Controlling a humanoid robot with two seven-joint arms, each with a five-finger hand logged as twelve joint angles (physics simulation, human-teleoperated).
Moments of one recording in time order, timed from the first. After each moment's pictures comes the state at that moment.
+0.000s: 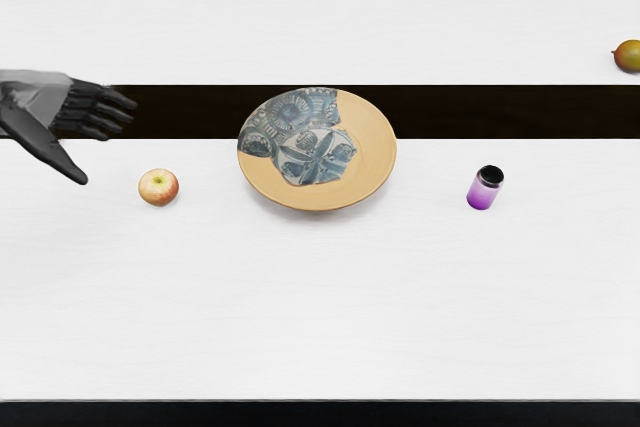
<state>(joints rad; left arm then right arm) -1.23 1.08 -0.14 -1.29 0.37 -0.61 0.20 -0.03 0.00 -0.04 0.27 0.09 -0.01 0.07</state>
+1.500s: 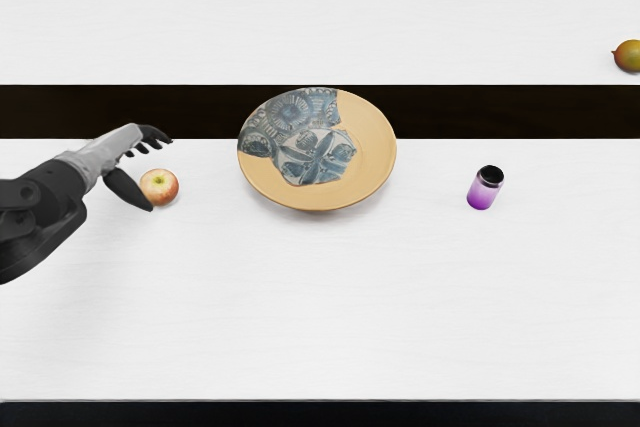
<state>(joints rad) -1.32 0.72 0.47 -1.49 0.69 0.54 0.20 -0.04 0.00 -0.04 0.26 0.10 -0.02 0.07</state>
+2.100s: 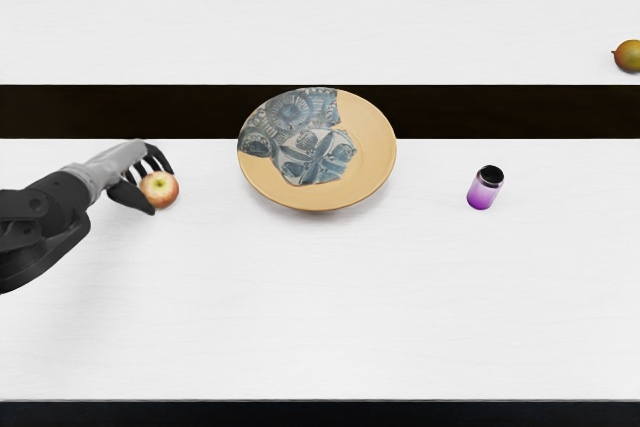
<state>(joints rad) -1.33 0.69 0.53 -1.49 0.69 0.54 0.21 -0.04 0.00 -0.04 0.26 0.10 -0.02 0.07</state>
